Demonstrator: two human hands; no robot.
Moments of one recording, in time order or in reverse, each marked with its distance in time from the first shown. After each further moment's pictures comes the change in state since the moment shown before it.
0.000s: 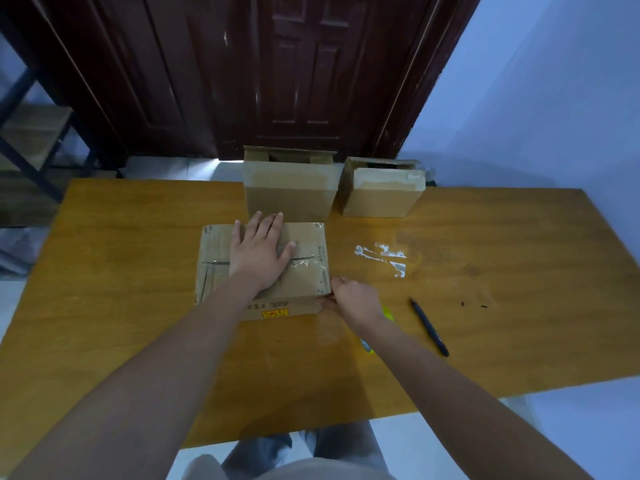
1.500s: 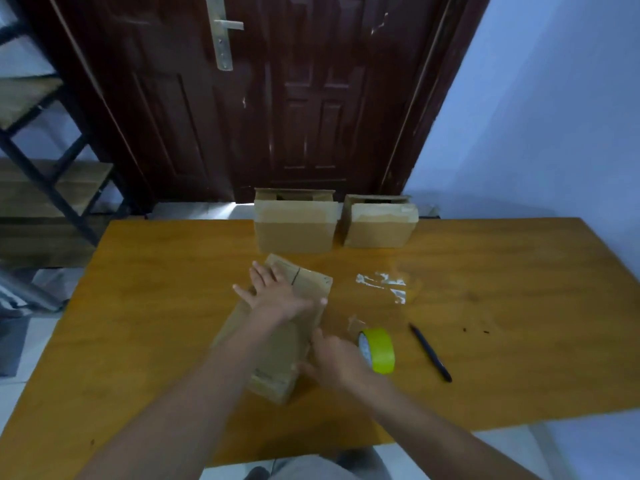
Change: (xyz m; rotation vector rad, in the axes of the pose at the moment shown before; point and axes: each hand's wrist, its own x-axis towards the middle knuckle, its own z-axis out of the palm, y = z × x) left_hand -0.042 0.051 -0.038 -0.158 -0.401 -0.374; right_hand -0.067 -0.055 -0.033 0.269 -0.234 -0.004
